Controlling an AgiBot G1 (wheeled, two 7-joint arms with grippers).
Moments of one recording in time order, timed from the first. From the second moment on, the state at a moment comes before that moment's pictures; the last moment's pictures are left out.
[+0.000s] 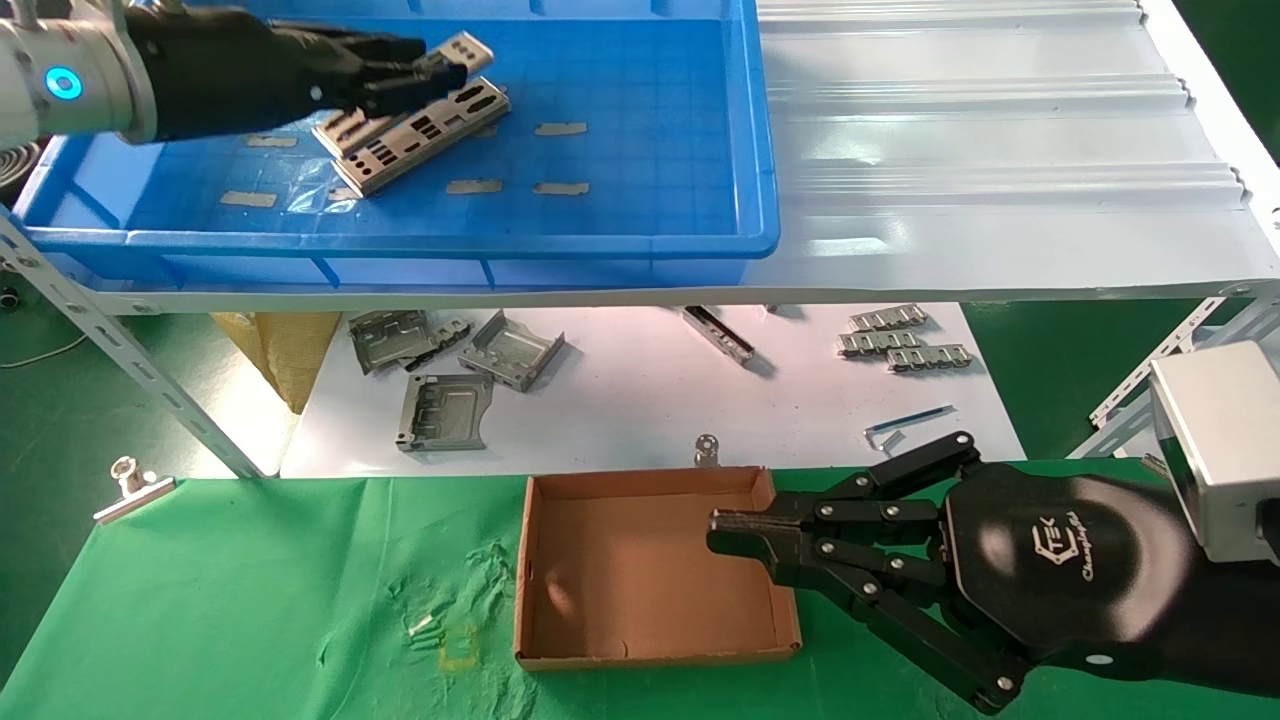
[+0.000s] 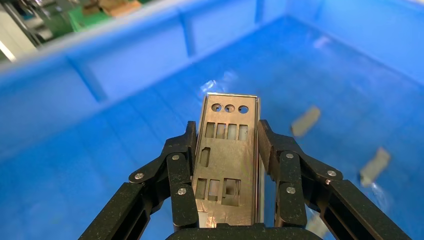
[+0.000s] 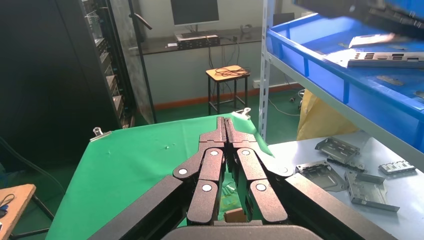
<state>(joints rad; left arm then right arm) -2.05 1.19 0.54 0.00 1.38 1.03 -0.01 1.09 -0.58 -0.36 1.27 -0.68 -1.47 0.15</state>
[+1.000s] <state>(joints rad) -2.03 1.20 0.55 0.00 1.38 0.99 -0.03 1.09 -0.58 -0.36 1.27 -0.68 -1.47 0.15</state>
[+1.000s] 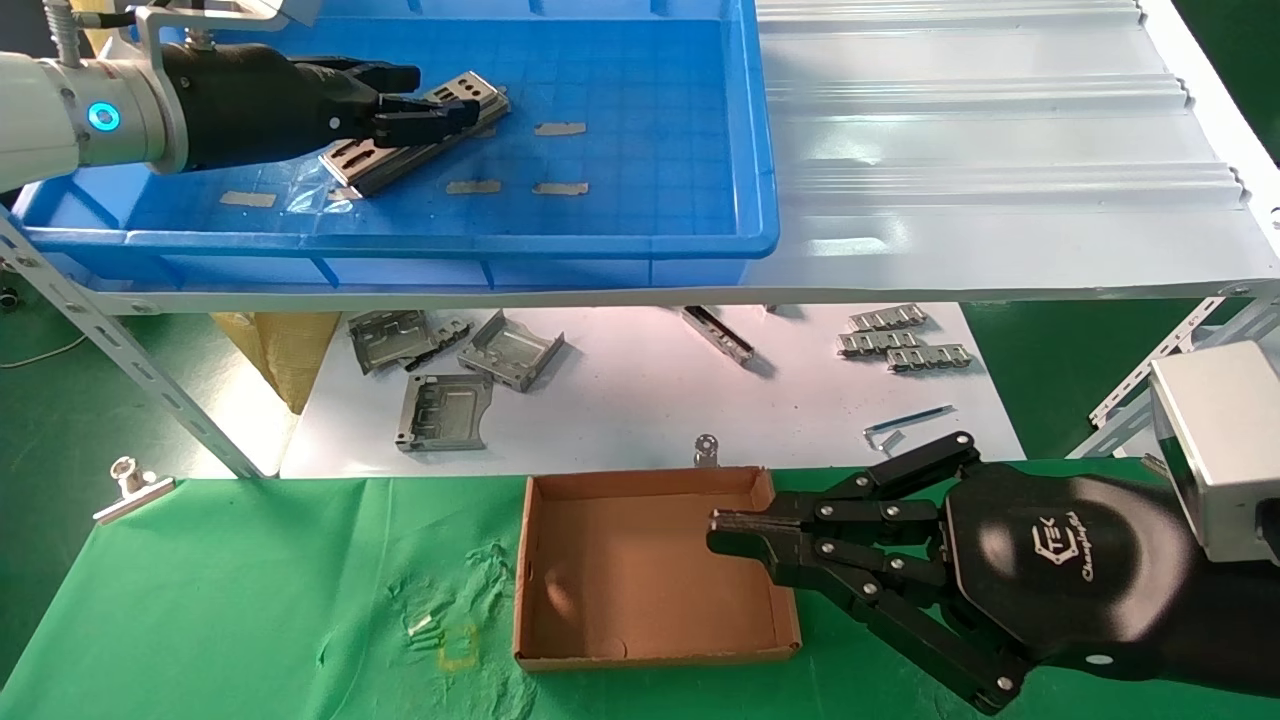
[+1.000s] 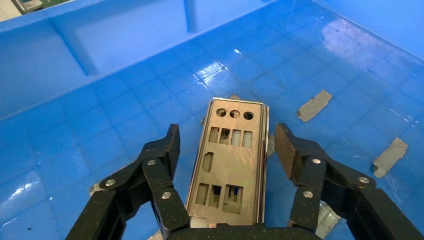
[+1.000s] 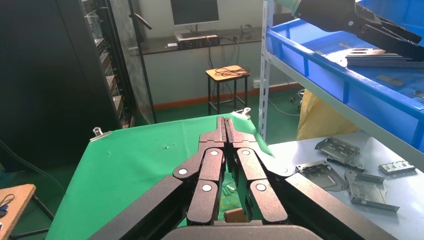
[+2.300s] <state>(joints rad) -2.07 1.18 0.53 -0.03 1.36 1.05 -0.02 1.09 -0.58 -0.36 1.27 -0.68 -1.47 0.15</state>
